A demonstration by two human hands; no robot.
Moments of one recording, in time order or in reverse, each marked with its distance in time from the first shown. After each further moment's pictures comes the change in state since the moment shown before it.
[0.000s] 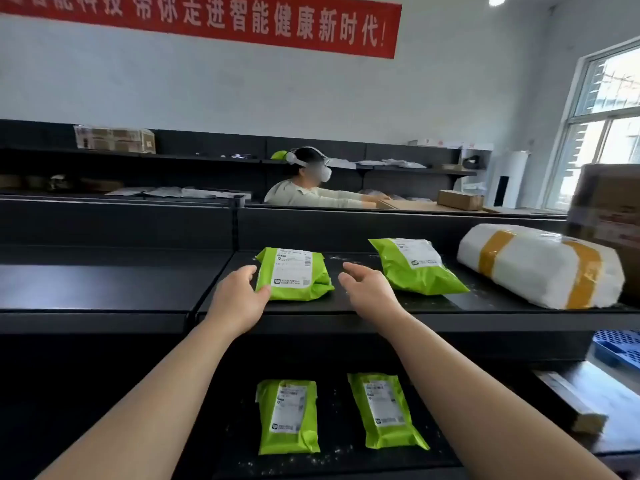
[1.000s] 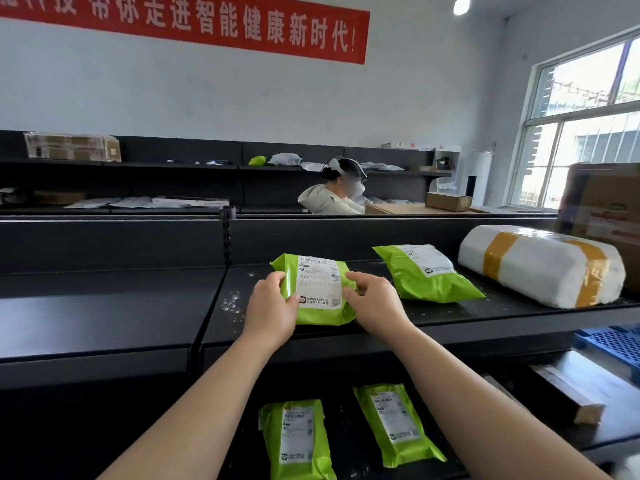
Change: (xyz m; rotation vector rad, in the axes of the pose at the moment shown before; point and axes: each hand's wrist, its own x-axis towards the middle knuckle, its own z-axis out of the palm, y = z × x) left_hand 0.037 0.003 0.024 -0.119 -0.028 0.099; right_hand 0.024 -0.002 0.030 -0.177 0.153 -0.017
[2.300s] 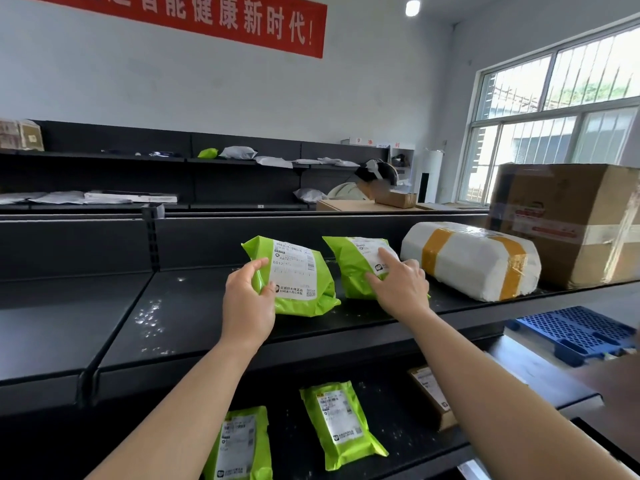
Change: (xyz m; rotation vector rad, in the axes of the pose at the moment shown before) left_hand 0.008 0.045 0.067 -0.327 0.113 0.054; right_hand 0.038 0.082 -0.111 -0.447 0.218 0.150
